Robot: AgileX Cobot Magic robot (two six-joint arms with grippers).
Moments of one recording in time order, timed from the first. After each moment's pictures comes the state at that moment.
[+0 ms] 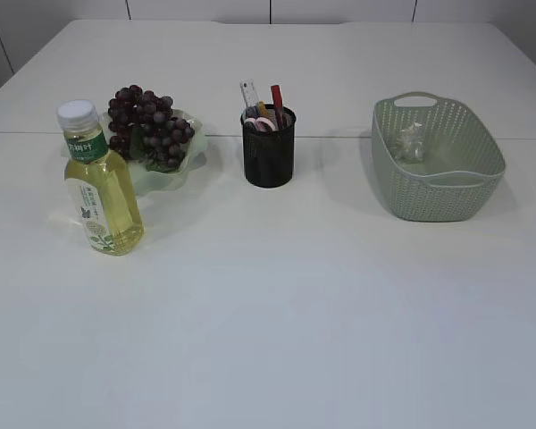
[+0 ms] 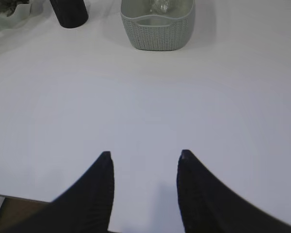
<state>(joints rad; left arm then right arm) -0.07 0.01 -0.60 -0.05 1.25 -0.07 0.20 0.06 -0.68 -0.05 1.27 0.08</state>
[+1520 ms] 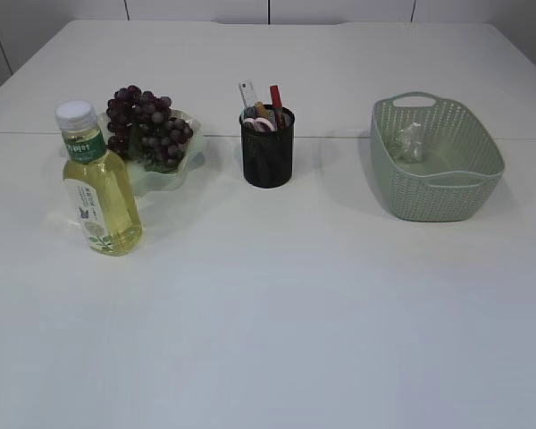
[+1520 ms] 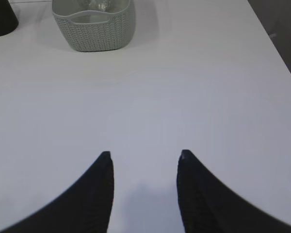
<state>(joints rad) -0.07 0.01 -0.53 -0.04 1.11 -0.05 -0.01 -0.02 -0.50 -0.09 1.16 0.06</state>
